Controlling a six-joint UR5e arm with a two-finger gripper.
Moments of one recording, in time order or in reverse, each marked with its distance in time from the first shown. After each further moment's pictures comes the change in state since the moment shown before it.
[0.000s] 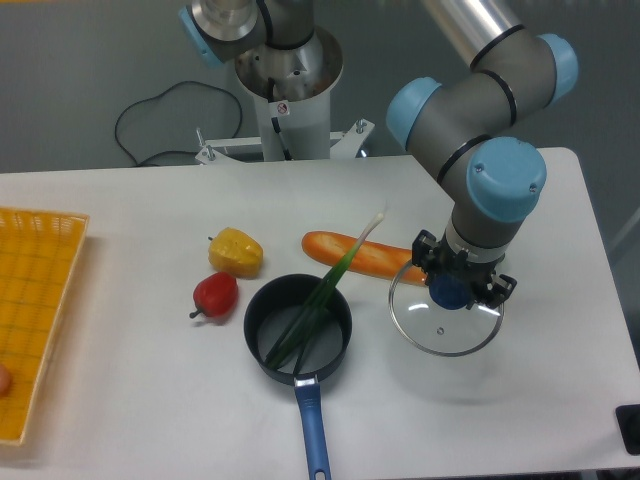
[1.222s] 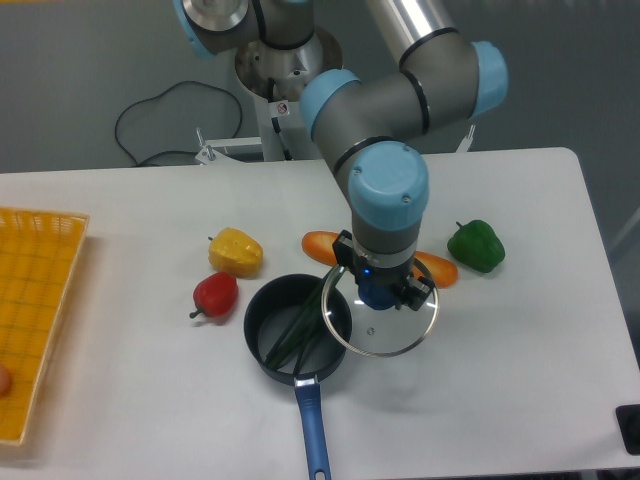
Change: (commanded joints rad) arm -0.196 0.063 -0.026 -0.066 0.087 -0.170
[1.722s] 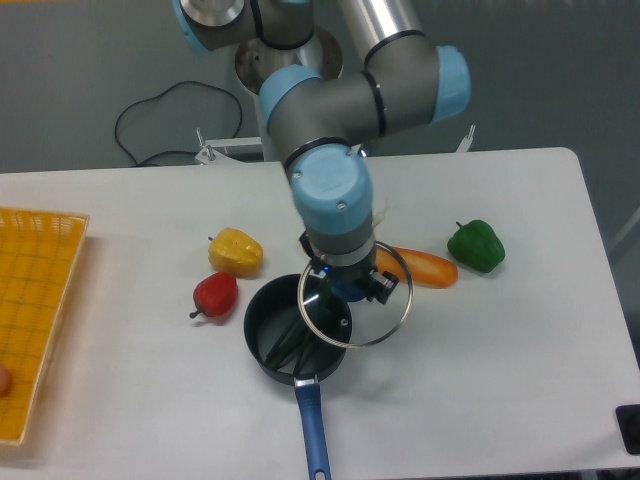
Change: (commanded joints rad) arm -0.094 -0.015 -0.012 -0.014 0.094 -0.092
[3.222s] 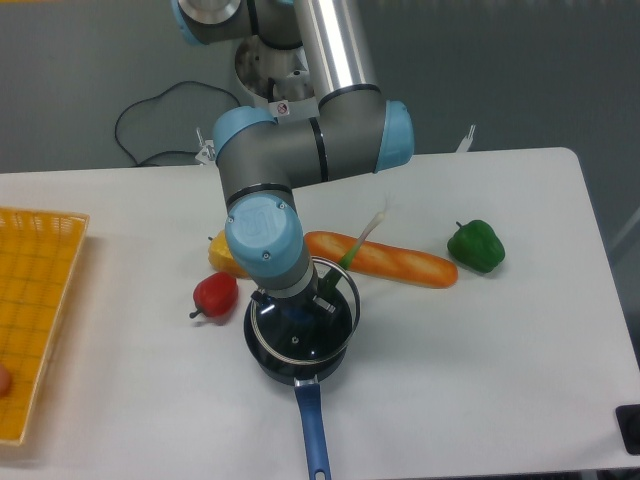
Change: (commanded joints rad) arm -0.064 -0.058 -0.018 0.031 -0.054 -0.115
